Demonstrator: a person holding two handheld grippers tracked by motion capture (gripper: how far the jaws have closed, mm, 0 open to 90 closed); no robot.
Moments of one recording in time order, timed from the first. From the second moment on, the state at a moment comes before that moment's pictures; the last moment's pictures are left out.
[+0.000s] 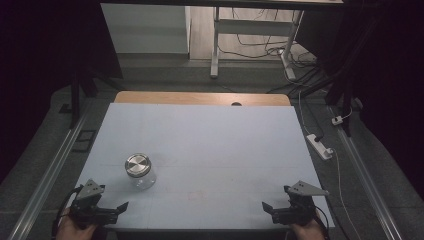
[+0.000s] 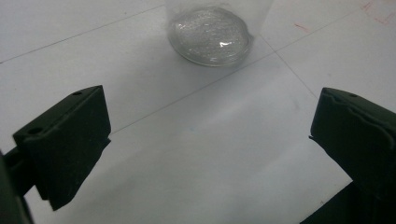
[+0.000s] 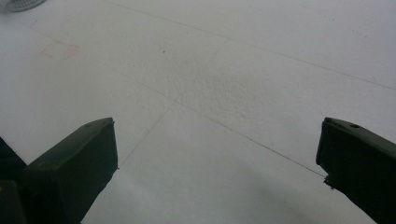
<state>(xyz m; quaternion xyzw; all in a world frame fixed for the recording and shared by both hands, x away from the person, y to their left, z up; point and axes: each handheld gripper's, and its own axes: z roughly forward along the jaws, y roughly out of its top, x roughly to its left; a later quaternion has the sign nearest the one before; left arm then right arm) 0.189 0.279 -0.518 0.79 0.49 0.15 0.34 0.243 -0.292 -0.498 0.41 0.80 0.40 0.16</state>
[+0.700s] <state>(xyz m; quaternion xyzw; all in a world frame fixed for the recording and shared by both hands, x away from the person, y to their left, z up) 0.208 0.270 -0.511 0.79 0.47 0.18 0.35 0.244 -0.291 -0.498 0.41 0.81 0.39 0.15</state>
